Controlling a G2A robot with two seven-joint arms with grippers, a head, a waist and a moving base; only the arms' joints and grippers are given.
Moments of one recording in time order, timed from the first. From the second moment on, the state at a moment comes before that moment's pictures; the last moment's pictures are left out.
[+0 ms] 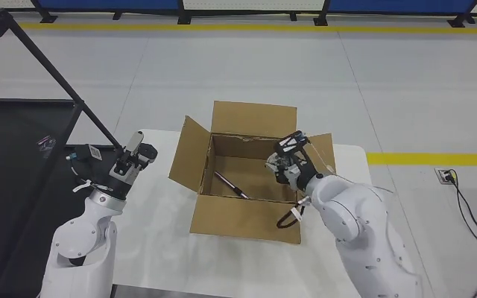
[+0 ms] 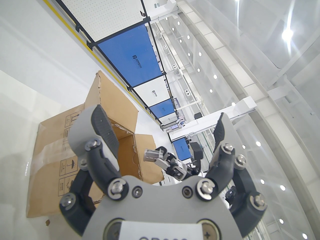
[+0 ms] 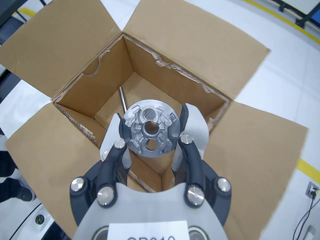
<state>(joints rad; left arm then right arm) 1.09 -1.29 -1.71 -1.64 -0.09 -0.21 -0.51 -0.92 -1.38 1.30 -1.87 -1.24 -0.13 0.95</state>
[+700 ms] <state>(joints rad) 1.09 -1.29 -1.71 -1.64 -0.09 -0.21 -0.51 -1.51 -1.35 1.78 -2.12 -1.11 0.05 0.94</state>
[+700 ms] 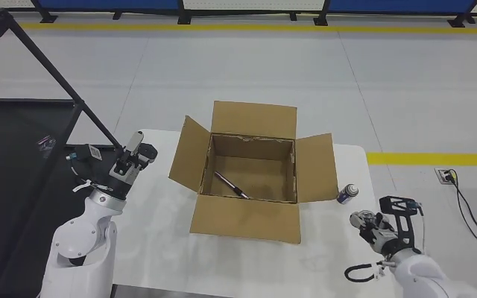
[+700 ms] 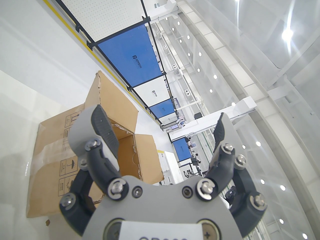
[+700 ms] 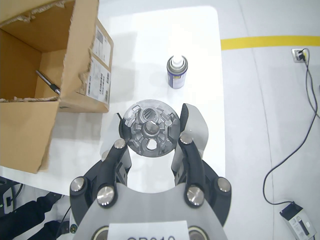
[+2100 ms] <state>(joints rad) 1.09 -1.29 -1.71 -1.64 -0.09 -0.21 -0.51 -1.30 -1.32 1.79 -1.91 -0.94 0.14 0.76</state>
